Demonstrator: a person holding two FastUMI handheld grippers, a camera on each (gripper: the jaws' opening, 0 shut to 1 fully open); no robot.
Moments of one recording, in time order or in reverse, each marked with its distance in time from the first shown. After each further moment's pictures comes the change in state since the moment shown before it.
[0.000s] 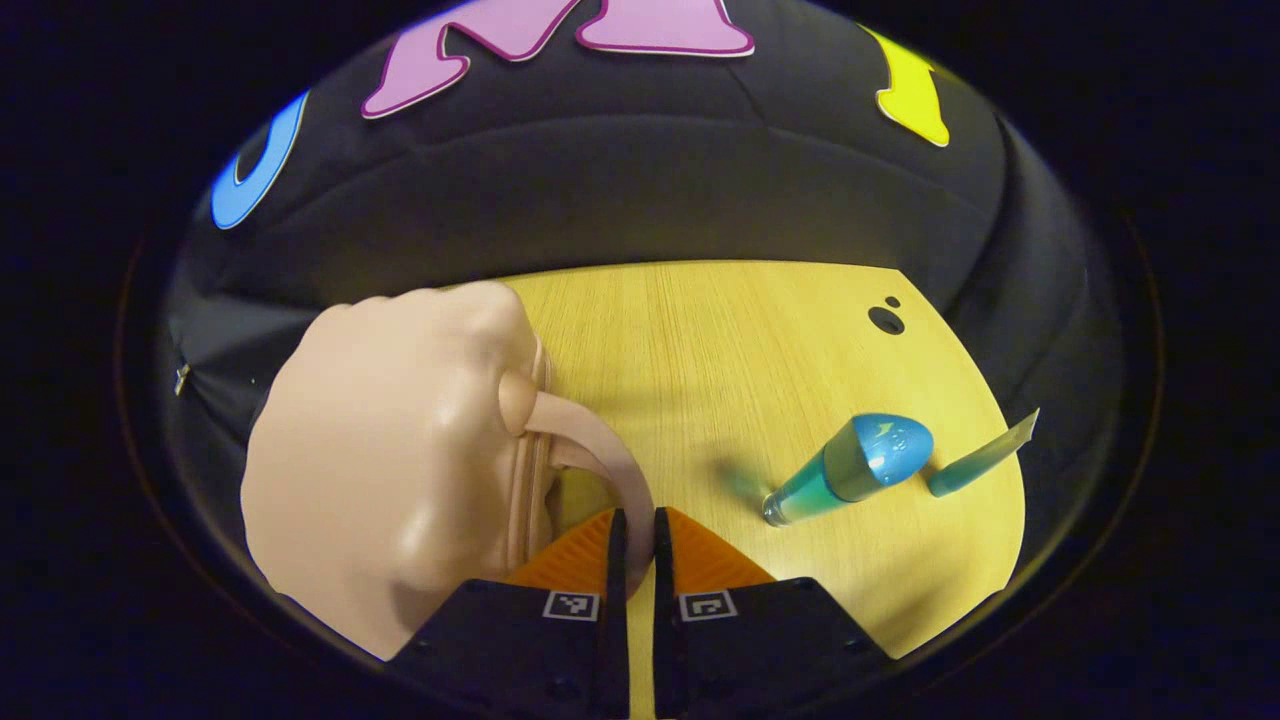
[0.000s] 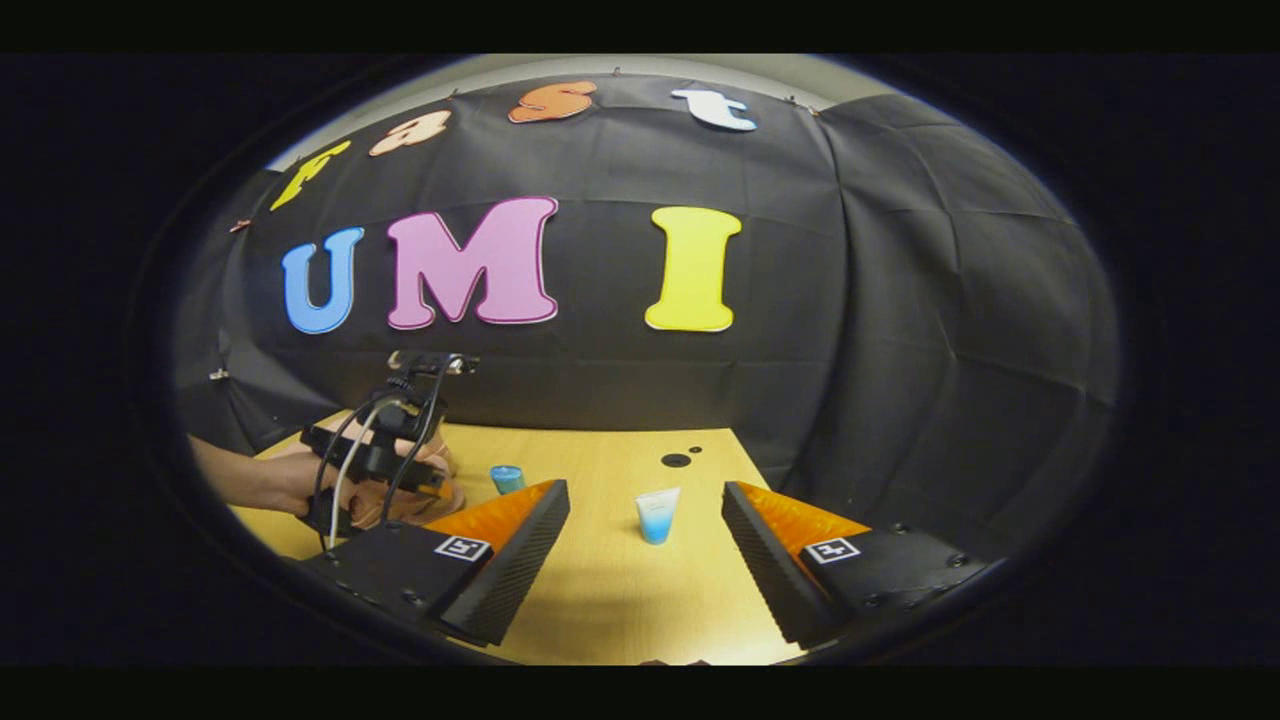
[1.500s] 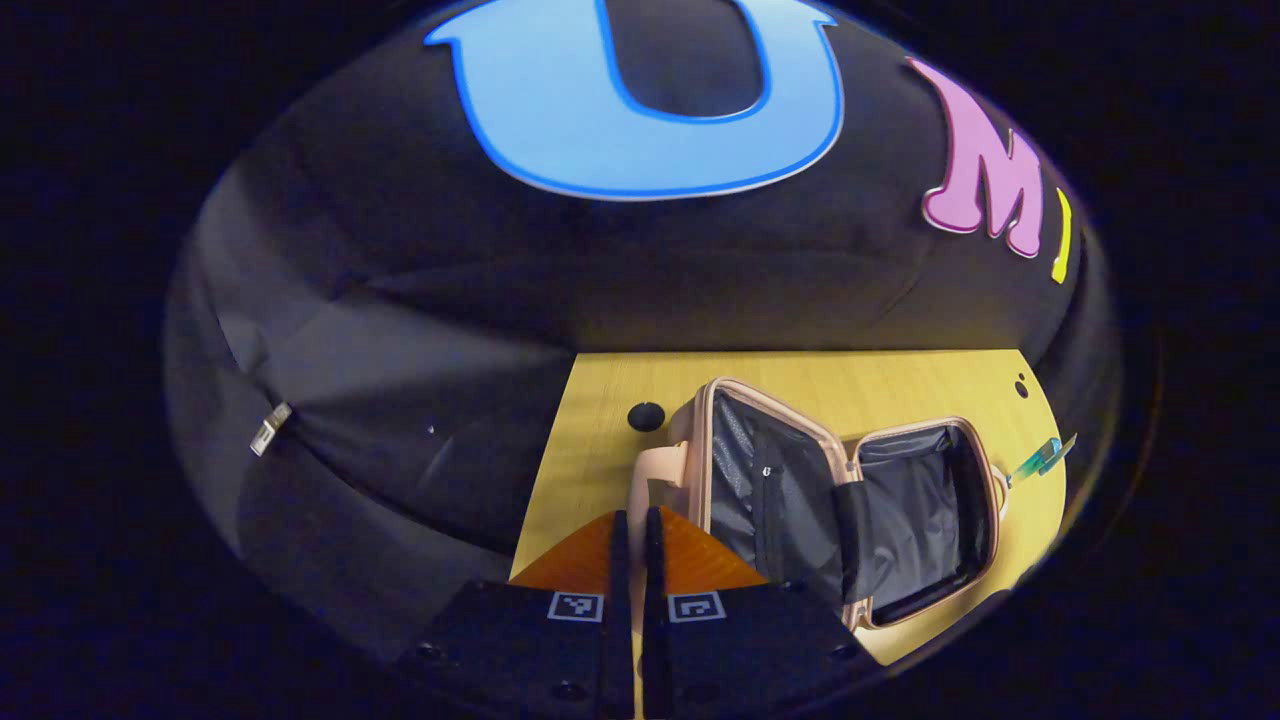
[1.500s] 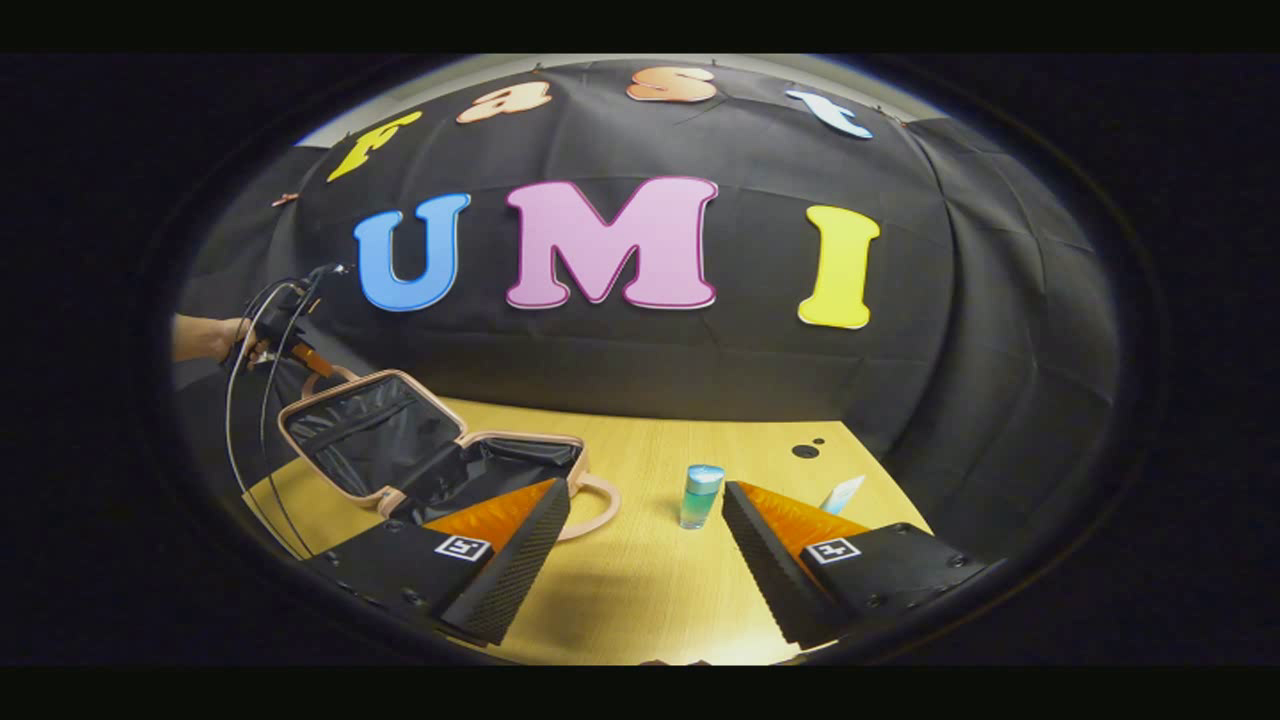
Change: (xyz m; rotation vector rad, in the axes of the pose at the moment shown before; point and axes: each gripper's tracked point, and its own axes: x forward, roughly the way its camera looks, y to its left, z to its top) left arm -0.081 0.546 0.039 -0.109 -0.029 0.131; right arm 0.006 0.204 -0.016 -0.074 0.066 0.116
